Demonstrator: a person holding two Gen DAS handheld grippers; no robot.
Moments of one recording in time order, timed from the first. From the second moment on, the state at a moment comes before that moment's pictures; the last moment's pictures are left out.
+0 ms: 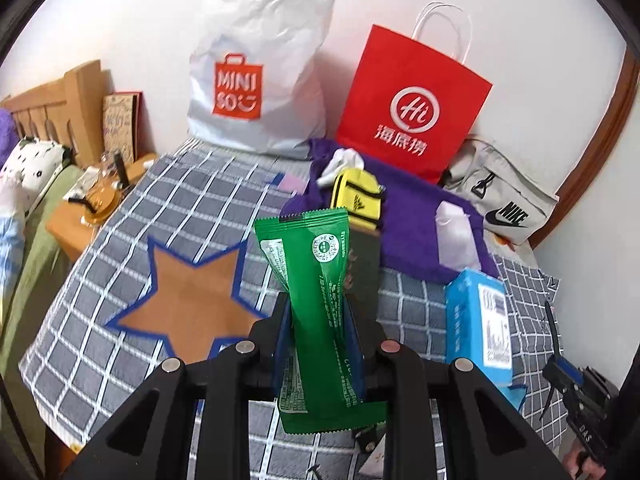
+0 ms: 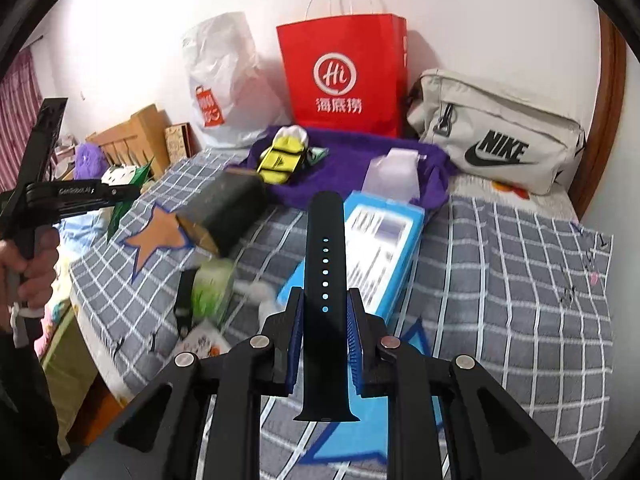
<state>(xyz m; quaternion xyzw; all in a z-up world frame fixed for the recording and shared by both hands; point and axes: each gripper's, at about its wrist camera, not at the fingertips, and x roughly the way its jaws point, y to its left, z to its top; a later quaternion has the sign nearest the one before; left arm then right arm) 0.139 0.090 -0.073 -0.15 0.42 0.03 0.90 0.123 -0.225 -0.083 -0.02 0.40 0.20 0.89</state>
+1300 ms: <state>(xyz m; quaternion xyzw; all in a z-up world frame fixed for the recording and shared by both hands) 0.322 0.050 -0.065 -0.10 0.42 -0.03 0.90 0.343 -0.196 -0.077 0.00 0.40 0.20 0.89</state>
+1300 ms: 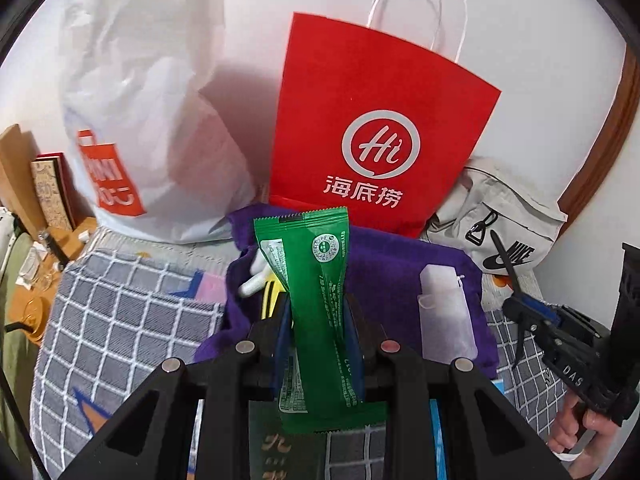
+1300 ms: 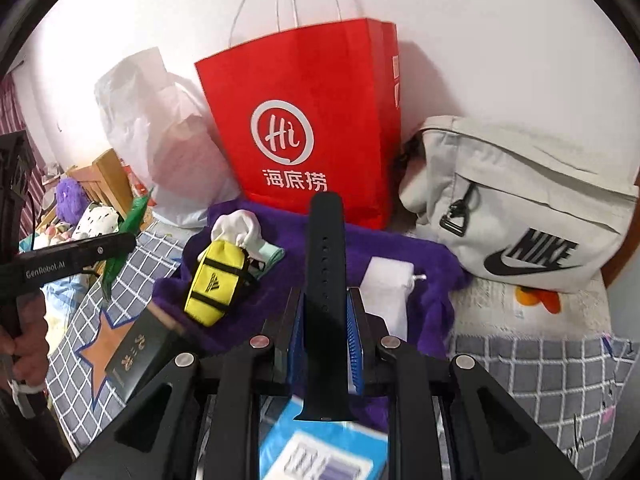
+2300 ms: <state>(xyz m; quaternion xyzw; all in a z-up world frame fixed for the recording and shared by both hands) 0.425 0.030 -0.143 -0.08 0.50 -0.04 0.86 0.392 -0.187 -0.172 -0.04 0.49 0.21 0.84</state>
